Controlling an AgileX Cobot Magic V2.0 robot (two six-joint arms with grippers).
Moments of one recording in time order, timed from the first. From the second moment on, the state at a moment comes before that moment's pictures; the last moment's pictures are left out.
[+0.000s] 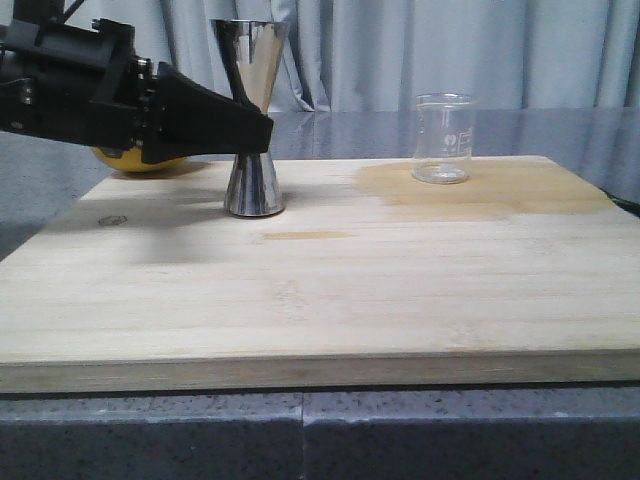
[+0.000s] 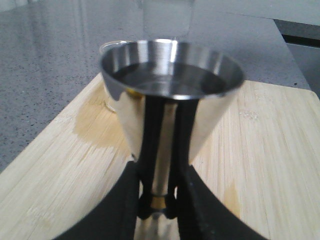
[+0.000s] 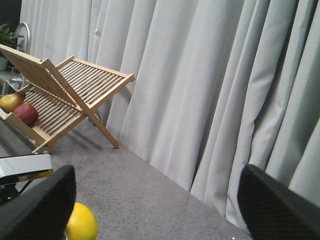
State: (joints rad) left arm -0.25 1.76 -0.93 -1.68 1.15 2.25; right arm -0.01 1.20 -0.80 -1.03 -1.02 0.71
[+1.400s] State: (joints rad) left arm -0.25 1.76 -0.93 -1.65 1.16 2.26; right arm -0.01 1.20 -0.80 -1.03 -1.02 0.71
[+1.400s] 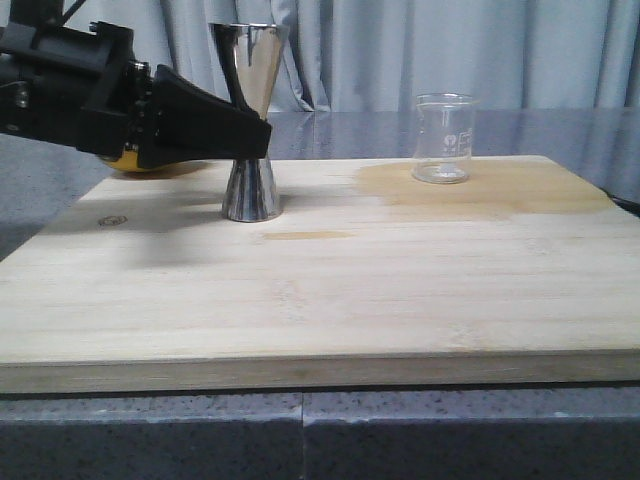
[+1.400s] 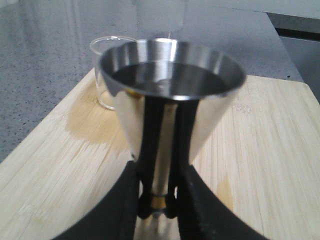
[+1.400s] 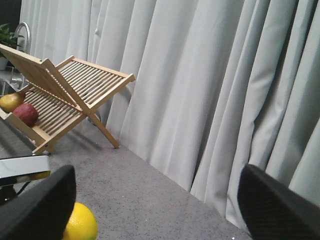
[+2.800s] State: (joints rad) left arm -0.25 1.76 -0.93 -1.63 1.16 2.24; right arm -0.01 1.20 -0.80 -1.03 -1.02 0.71
